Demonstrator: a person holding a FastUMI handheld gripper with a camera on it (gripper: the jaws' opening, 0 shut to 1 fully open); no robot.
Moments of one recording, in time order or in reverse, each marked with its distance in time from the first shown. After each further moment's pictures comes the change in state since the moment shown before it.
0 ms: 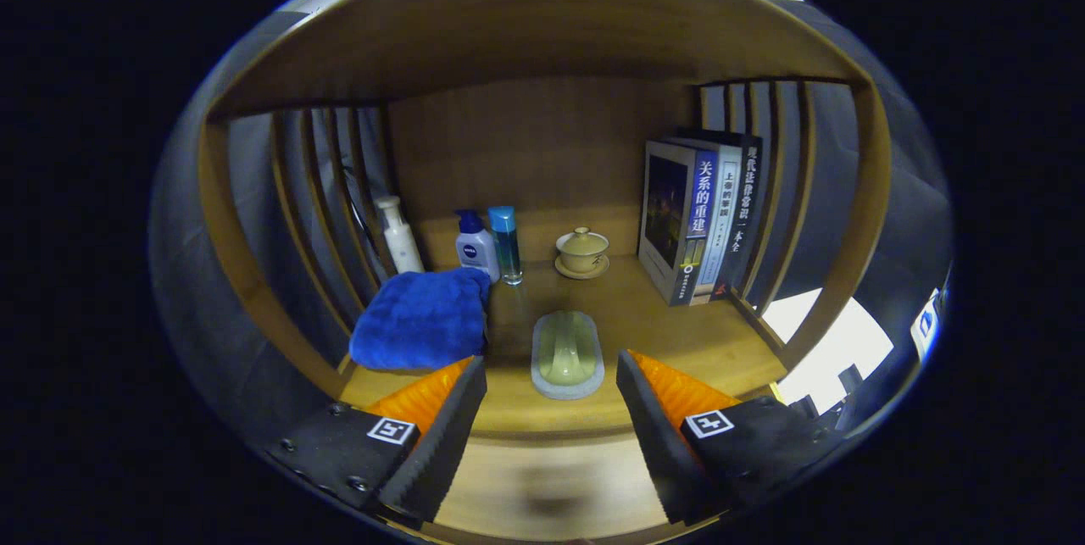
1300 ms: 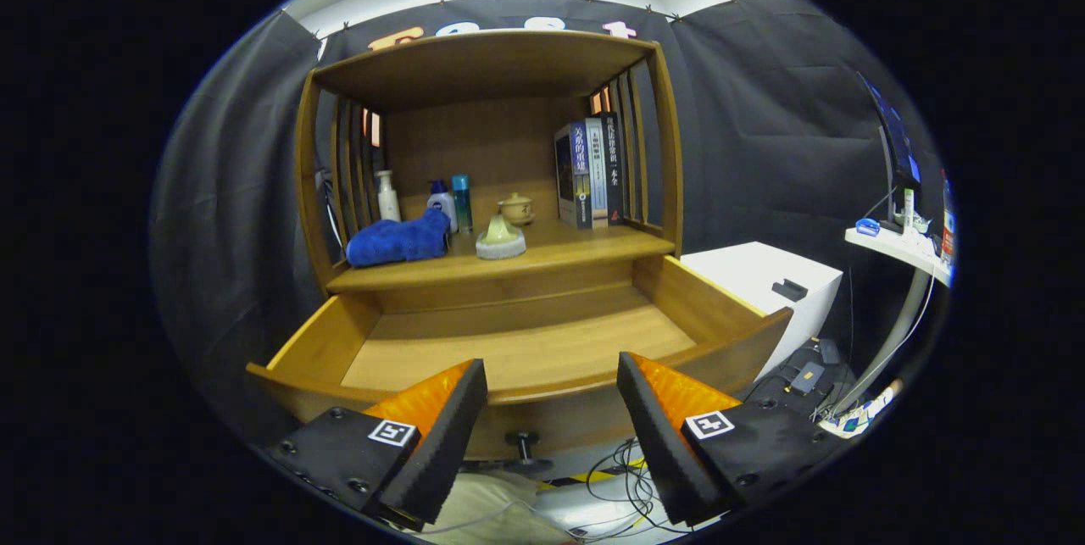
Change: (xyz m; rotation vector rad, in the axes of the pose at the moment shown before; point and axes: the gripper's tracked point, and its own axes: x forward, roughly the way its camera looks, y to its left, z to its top) arm -0.142 -0.046 -0.220 0.045 -0.169 -0.153
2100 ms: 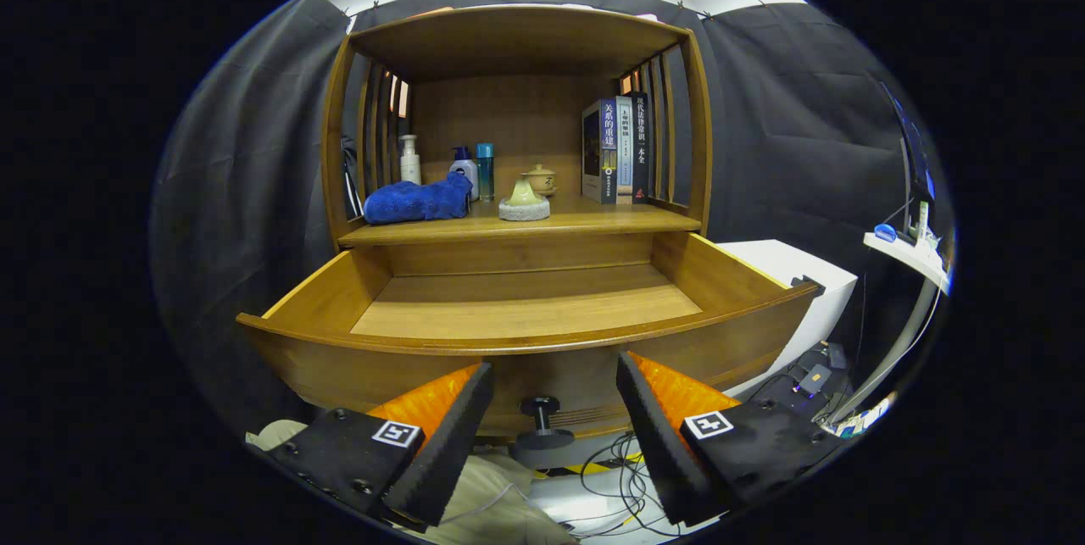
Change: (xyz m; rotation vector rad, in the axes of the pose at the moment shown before) arm 0.014 0.009 -0.029 -0.086 0.044 0.024
